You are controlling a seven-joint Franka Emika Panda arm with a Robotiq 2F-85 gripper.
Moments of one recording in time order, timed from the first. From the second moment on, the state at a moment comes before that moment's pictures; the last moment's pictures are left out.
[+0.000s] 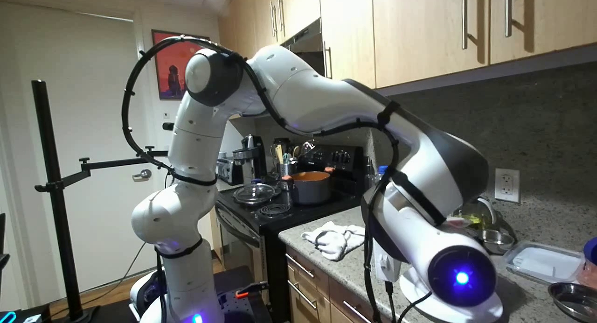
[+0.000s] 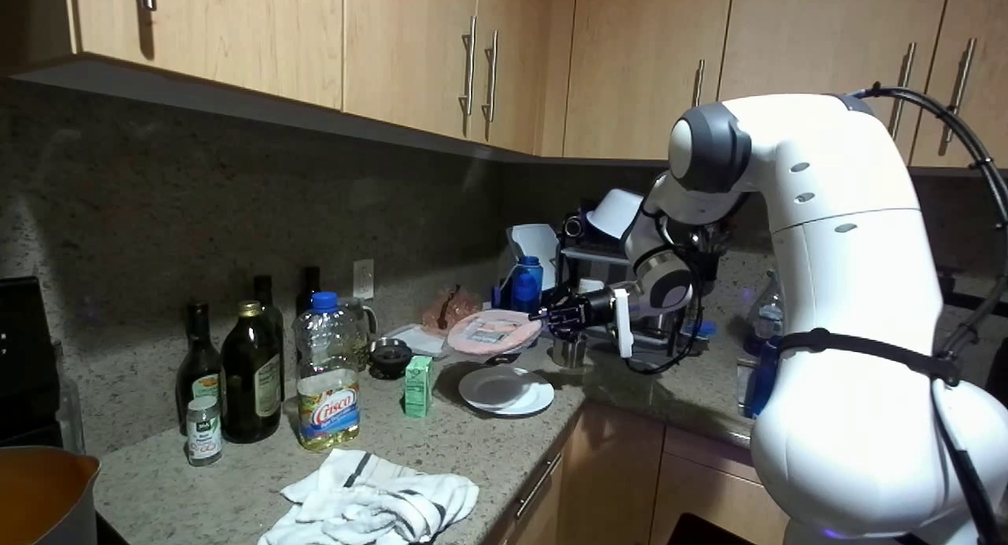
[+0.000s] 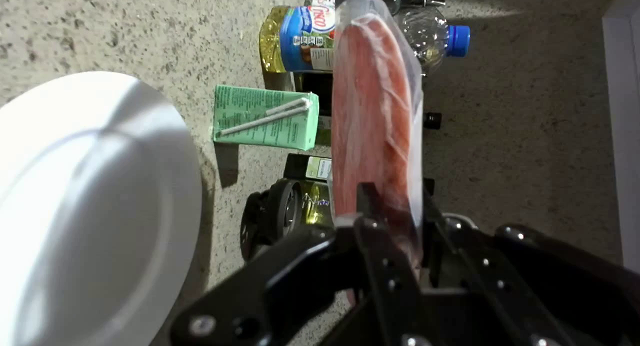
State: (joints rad) arm -0.54 0.36 -0.42 -2.05 1.39 1.54 -0.92
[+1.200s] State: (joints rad) arm -0.64 0.56 -0.41 -2.05 1.55 1.52 -0.94
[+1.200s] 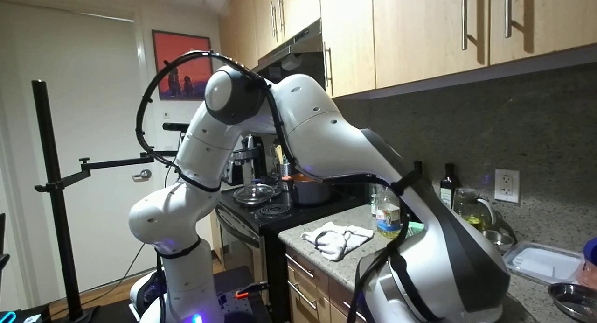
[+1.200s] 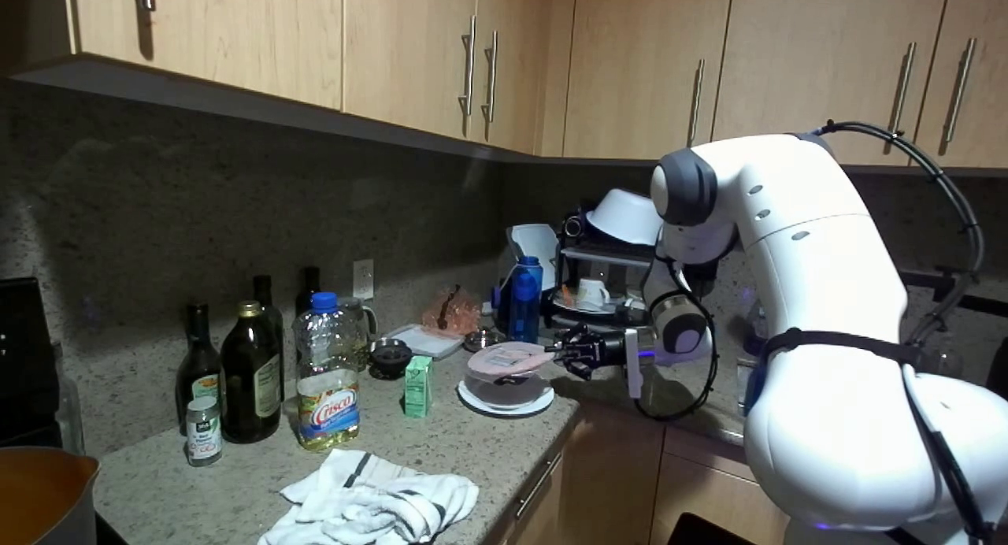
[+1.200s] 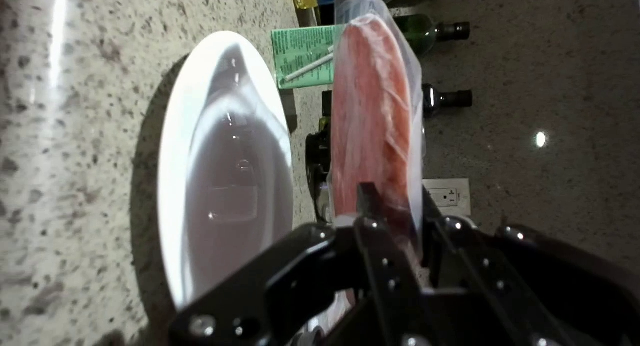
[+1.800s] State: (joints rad) arm -0.68 0.61 -0.41 -2.04 1.55 1.52 -0.97
